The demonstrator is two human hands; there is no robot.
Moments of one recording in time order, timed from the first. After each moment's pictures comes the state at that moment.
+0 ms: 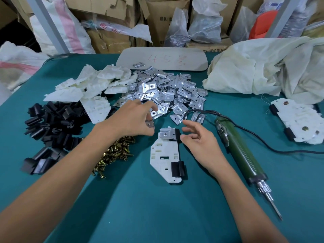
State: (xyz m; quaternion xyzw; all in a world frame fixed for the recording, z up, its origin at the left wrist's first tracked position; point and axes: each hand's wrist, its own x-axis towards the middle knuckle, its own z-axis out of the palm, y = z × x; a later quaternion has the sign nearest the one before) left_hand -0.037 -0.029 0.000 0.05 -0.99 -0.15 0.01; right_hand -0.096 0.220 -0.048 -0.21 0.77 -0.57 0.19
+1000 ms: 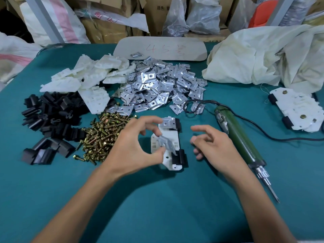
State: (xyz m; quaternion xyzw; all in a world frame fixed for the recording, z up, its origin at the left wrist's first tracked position) left_hand 0.060 0.052 -0.010 0.07 -0.88 -0.43 0.18; right_hand -0.069 0.259 -0.037 -0.15 0.76 -0.59 0.25
